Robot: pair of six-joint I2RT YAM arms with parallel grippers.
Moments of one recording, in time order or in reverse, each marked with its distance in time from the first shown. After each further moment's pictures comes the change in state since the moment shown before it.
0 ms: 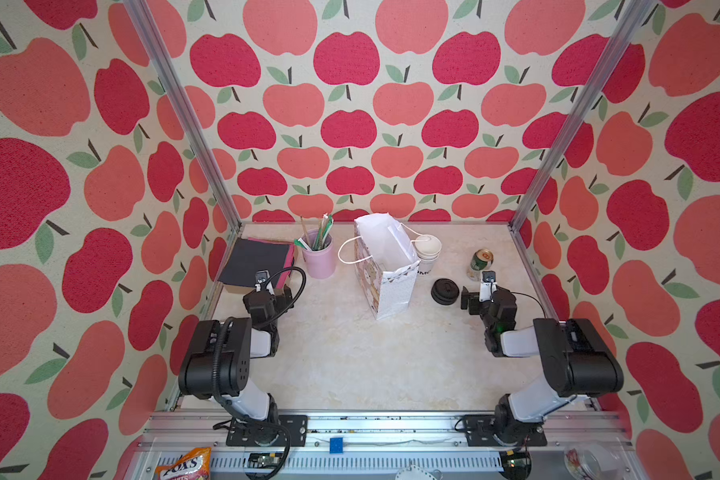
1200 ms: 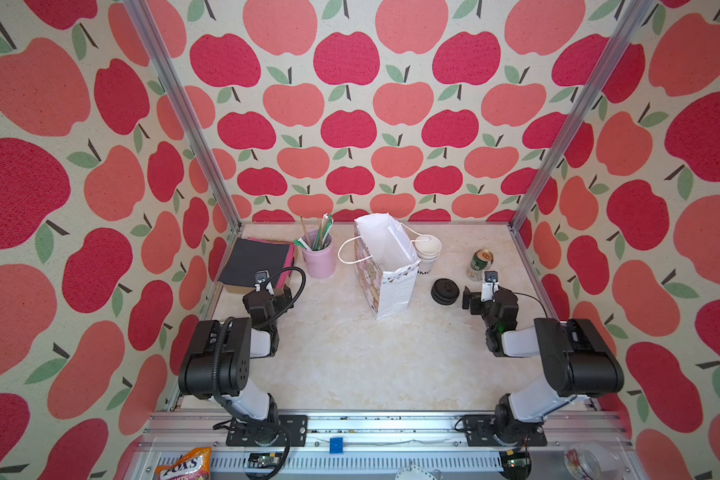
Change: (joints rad) left arm 0.010 0.000 0.000 -0.001 0.005 0.000; right arm -0.018 0.000 0.000 0.000 0.001 0.009
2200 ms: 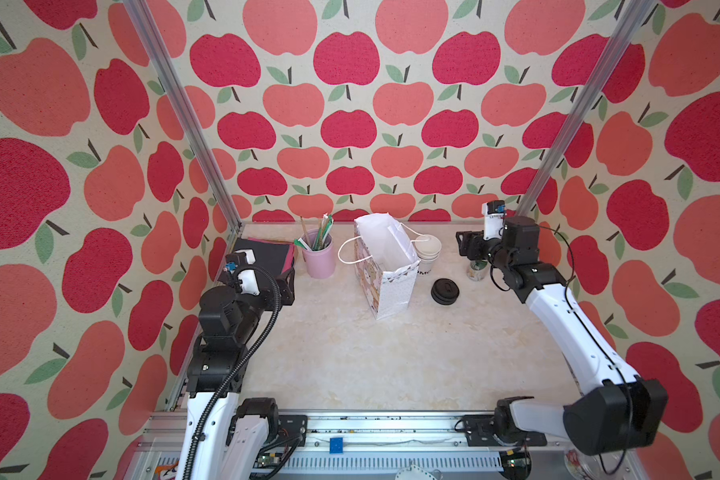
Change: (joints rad) left arm -0.077 -0.980 0.480 -1.337 0.425 -0.155; right arm 0.155 -0.217 0.921 -1.295 -0.172 0.212
